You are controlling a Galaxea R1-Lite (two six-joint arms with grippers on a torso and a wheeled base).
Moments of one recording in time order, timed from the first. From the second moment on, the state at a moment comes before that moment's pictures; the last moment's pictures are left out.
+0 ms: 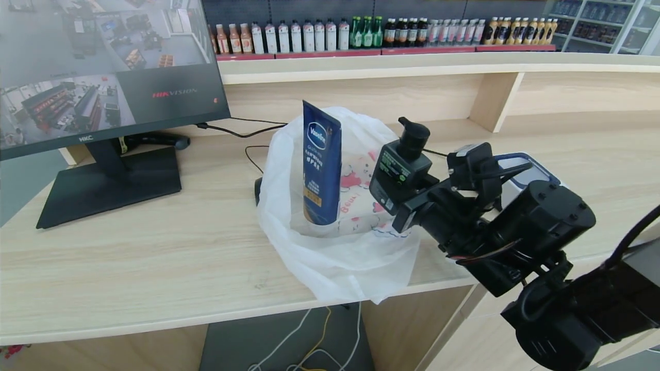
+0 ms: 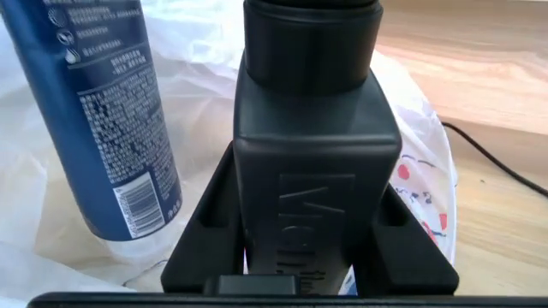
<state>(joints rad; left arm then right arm) 0.00 0.00 0.00 0.00 0.00 0.00 0.61 1.94 -0.69 -1.57 -0.02 -0.14</state>
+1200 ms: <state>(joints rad) 0.00 0.00 0.00 0.00 0.00 0.00 0.61 2.04 -0.70 -1.57 -0.02 -0.14</state>
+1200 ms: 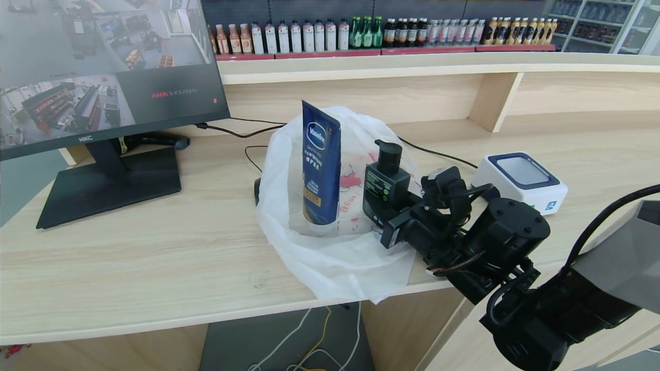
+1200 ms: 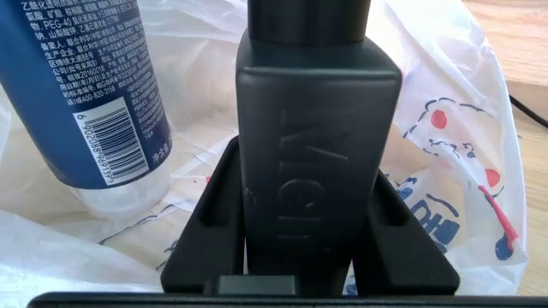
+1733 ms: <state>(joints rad) 0.00 0.00 0.00 0.00 0.00 0.00 0.61 2.05 -0.72 -1.57 -0.02 -0.14</state>
